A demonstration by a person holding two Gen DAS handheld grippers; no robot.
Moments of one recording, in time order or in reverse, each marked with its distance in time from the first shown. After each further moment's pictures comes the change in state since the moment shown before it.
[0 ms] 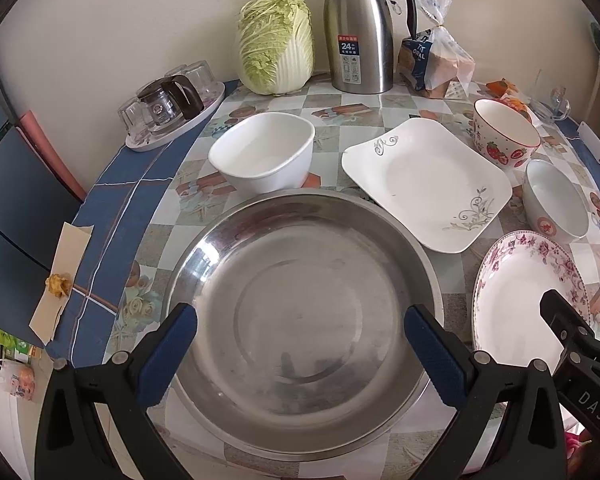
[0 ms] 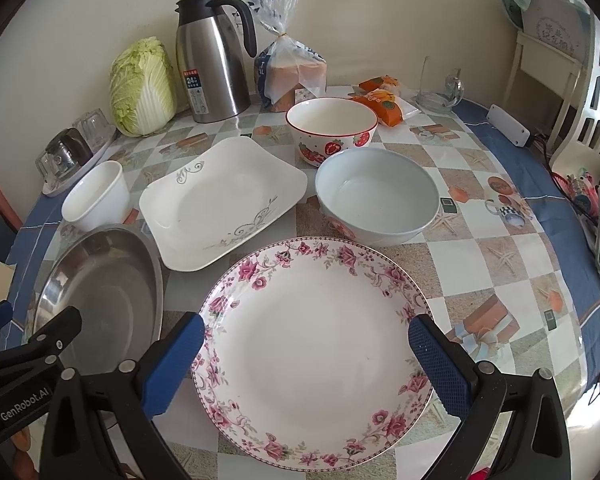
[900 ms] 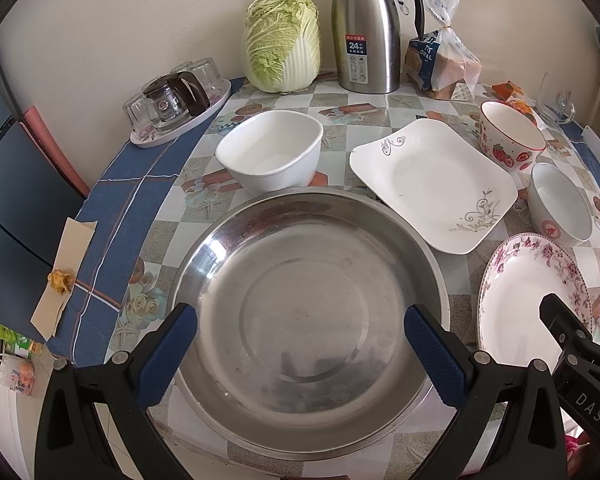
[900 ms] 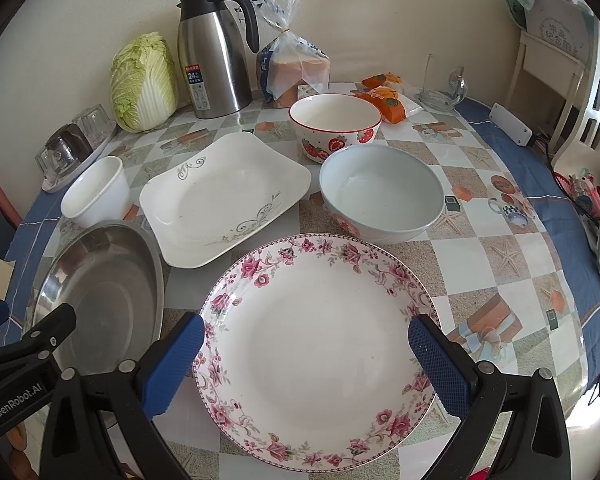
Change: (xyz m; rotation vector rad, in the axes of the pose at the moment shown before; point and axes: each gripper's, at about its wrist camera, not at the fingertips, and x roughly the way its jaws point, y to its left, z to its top) left arm 0.000 0.003 0.000 -0.012 0.007 0.006; right arm 0.003 0.003 0.000 -0.008 0.012 -0.001
